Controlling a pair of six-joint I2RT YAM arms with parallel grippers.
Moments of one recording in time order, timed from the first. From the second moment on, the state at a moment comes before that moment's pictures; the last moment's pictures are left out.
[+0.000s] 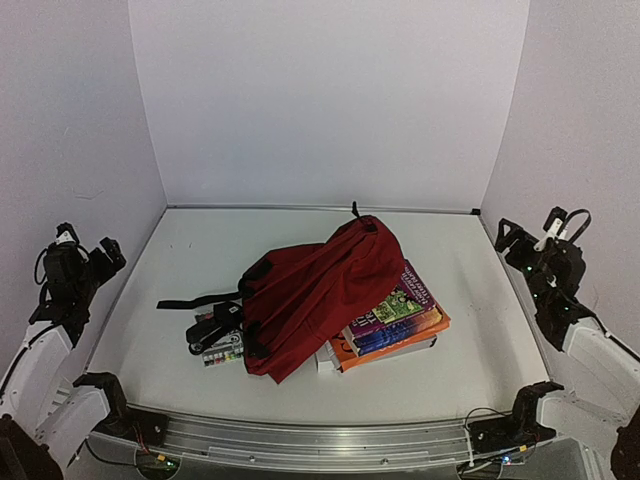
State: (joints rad) left arm 0.16 0.63 0.43 -0.05 -0.13 -0.45; right arm 0.07 0.82 0.42 0.36 0.21 0.40
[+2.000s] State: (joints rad) left arm -0.99 1.59 1.17 -0.05 0.14 -0.44; right arm 0.52 1.32 0.63 0.36 -0.37 1.07
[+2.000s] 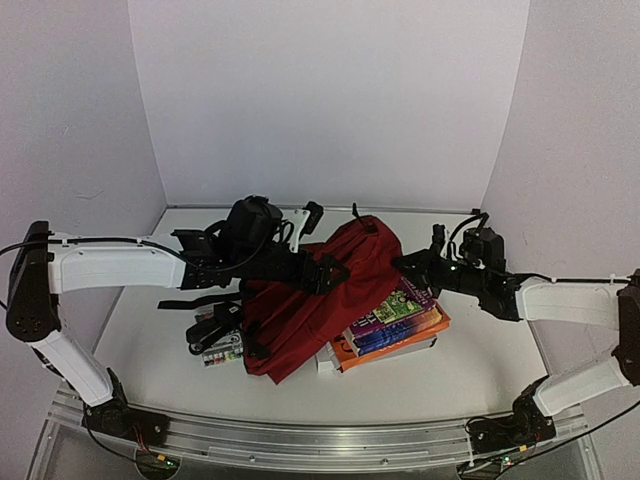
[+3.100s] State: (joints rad) left arm -0.99 1.19 1.23 -0.45 -0.24 -0.32; right arm 1.11 1.75 1.55 0.11 0.47 0.63
